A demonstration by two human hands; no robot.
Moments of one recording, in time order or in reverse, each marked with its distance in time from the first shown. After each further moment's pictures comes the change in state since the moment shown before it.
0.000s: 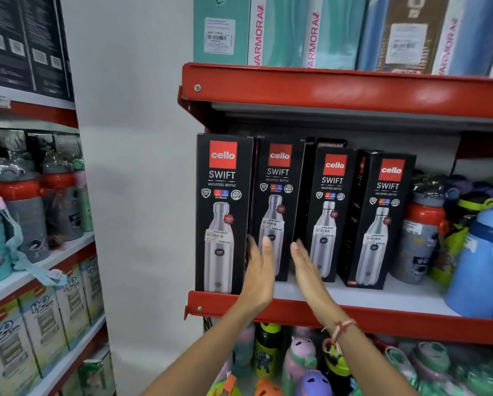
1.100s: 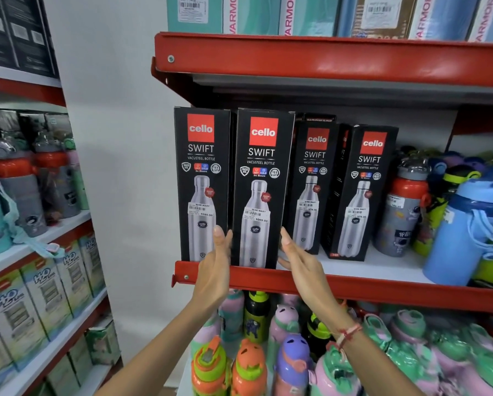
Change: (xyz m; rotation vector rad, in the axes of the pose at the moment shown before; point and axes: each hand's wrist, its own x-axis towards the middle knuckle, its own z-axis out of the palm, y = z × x) left_hand -0.047 -0.014 -0.028 -0.083 0.153 -0.116; right_hand -0.058 0.014 -0.034 -0.060 -0.044 -0.154
